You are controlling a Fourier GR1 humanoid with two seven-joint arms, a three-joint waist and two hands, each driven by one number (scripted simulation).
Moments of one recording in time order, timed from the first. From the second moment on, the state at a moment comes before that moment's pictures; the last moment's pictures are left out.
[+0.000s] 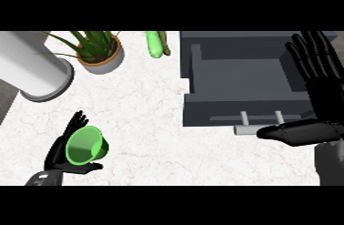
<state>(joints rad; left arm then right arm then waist) -0.37 0.29 0.24 -0.26 -0.09 -0.32 -0.97 -0.29 -0.19 -0.12 -1.85 -0.12 0.18 0.12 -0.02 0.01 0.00</state>
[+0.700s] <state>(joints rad) -0.40 0.23 0.22 -0.28 -0.09 -0.35 -1.01 -0.30 -0.20 -0.12 -1.85 -0.12 0.18 0.13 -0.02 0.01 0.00</state>
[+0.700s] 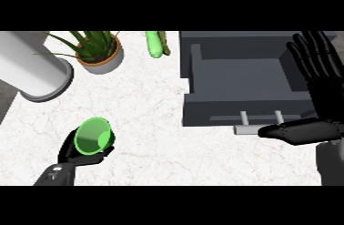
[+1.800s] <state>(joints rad) -0.60 0.11 0.34 -0.45 0.04 -0.14 -1.03 -0.29 -0.23 -0.17 -1.85 -0.15 0.21 0.14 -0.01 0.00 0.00</state>
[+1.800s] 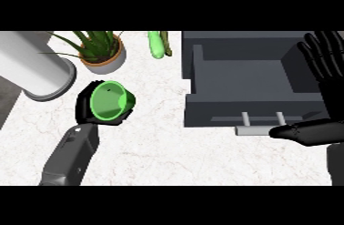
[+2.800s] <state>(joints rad) -1.04 0.00 0.02 -0.83 0.14 0.16 -0.40 -0.27 -0.23 -0.17 -1.84 -0.12 0.20 0.10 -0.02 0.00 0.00</state>
